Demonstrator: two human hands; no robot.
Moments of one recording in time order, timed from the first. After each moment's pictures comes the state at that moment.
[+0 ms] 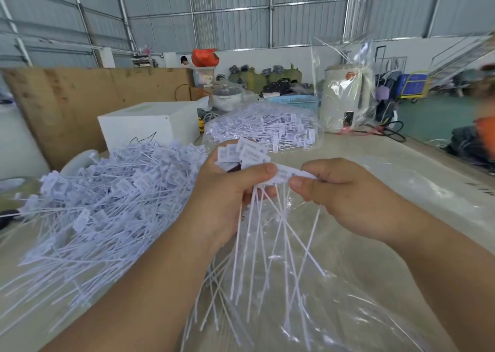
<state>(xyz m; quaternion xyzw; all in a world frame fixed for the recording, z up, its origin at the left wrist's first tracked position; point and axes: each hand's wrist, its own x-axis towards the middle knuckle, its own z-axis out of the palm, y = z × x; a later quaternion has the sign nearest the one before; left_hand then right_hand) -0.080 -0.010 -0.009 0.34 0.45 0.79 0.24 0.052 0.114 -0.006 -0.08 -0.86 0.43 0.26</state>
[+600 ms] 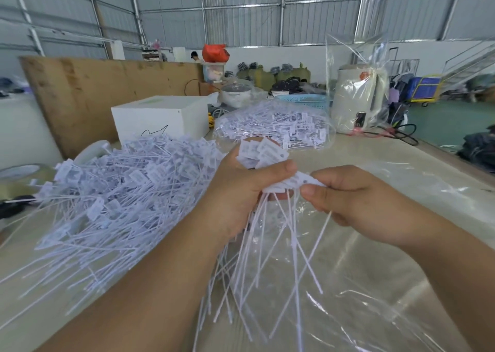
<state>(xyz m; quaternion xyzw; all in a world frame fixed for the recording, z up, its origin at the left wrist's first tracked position) -0.089 -0.009 -0.014 0.38 0.45 0.76 0.27 0.045 0.120 -0.015 -0.03 -0.86 0.48 0.19</state>
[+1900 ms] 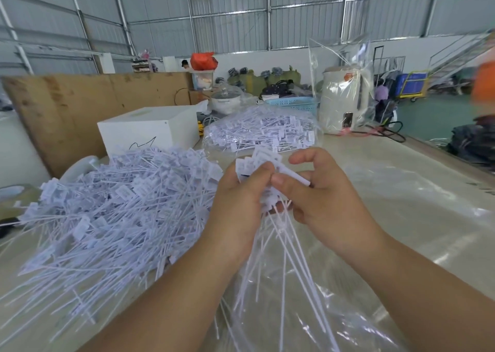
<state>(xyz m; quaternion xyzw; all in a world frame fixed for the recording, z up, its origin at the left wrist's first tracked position) -0.067 0.003 -0.025 0.34 0.52 0.76 0.20 0.021 0.095 -0.030 -0.08 -0.70 0.60 0.38</state>
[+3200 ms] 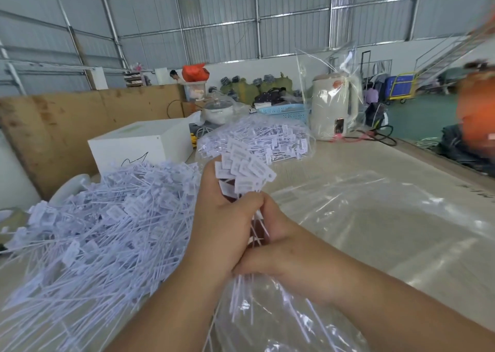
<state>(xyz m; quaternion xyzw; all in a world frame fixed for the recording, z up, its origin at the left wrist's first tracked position) -0.069 -0.004 -0.019 0.39 0.58 0.71 0.03 0.022 0.061 -0.030 -0.03 -0.73 0.67 0.15</state>
